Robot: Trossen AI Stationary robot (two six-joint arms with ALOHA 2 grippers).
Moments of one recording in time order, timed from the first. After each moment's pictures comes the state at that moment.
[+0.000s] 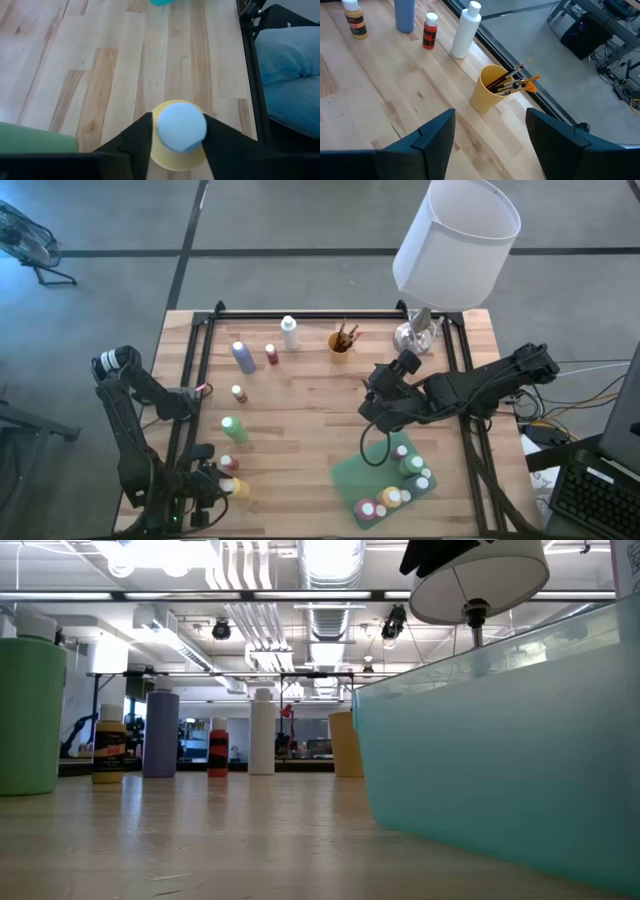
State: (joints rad) left arm -1.20 1.40 1.08 -0.92 -0.67 -1.17; right arm 0.34 1.51 1.45 -1.07 0.91 0.70
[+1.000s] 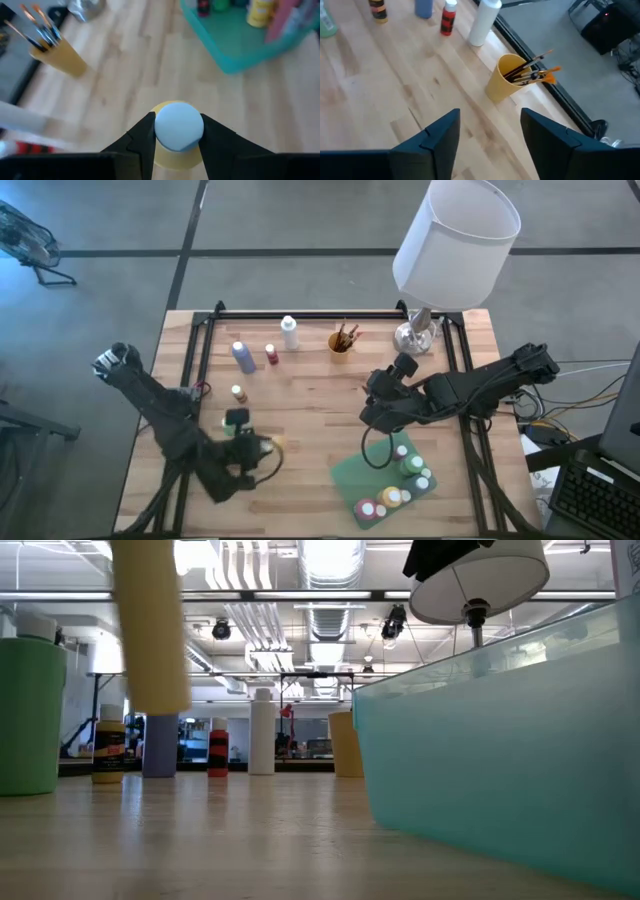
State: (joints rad) left arm -0.76 1.38 1.23 -0.90 -0.75 -0.64; right arm 0.34 1.51 1.45 -1.07 0.80 0.67
